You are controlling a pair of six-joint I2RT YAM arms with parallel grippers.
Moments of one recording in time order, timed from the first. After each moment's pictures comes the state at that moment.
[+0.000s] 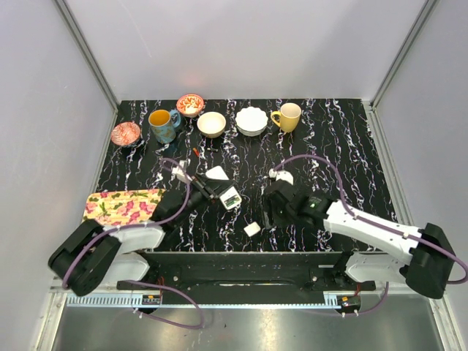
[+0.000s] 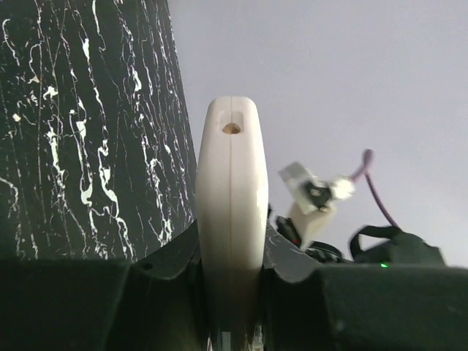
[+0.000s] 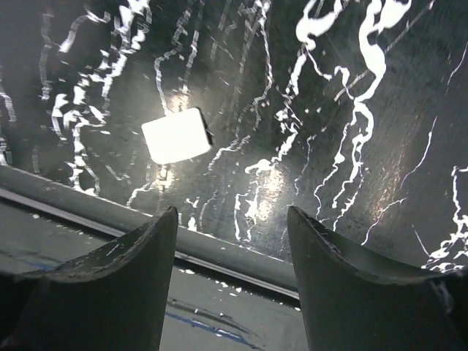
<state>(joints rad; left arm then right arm) -0.64 1.28 0.27 1.03 0.15 -1.37 0.94 1.18 0.88 -0.68 0.20 0.65</state>
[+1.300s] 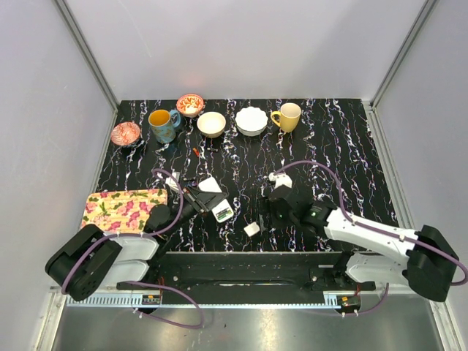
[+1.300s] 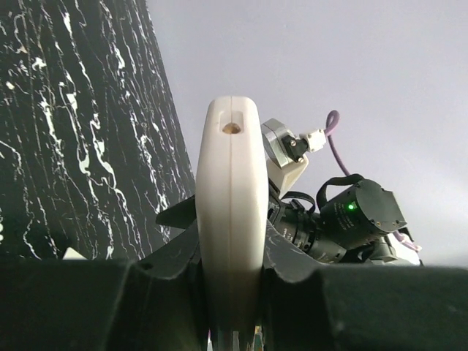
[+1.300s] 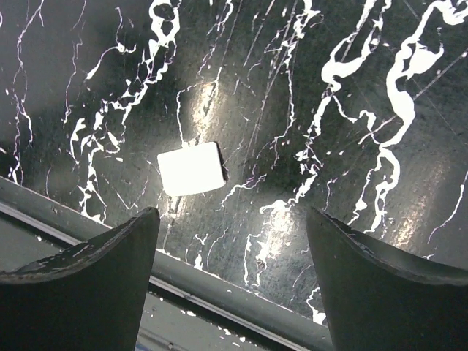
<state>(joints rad) -0.62 1.20 0.05 1.27 0.24 -1.36 0.94 1.11 0.65 -0.37 0.20 0.63</state>
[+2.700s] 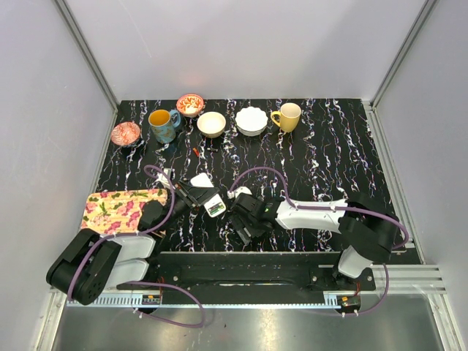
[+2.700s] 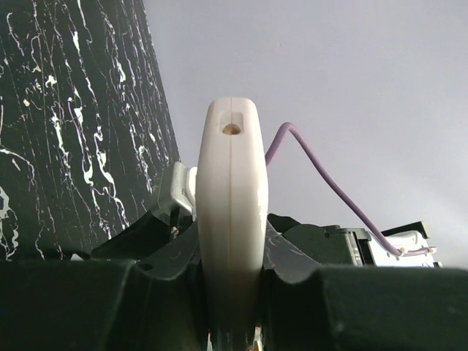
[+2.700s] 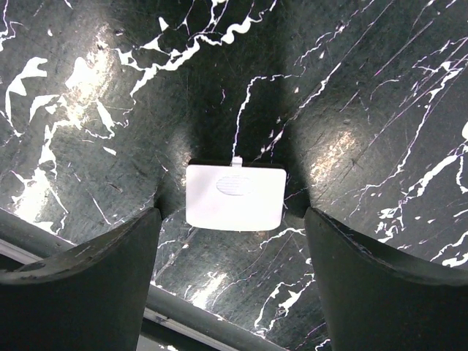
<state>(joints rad) -0.45 1.18 0.05 1.27 0.38 -1.42 1.09 1.63 0.91 -0.43 0.19 0.41</state>
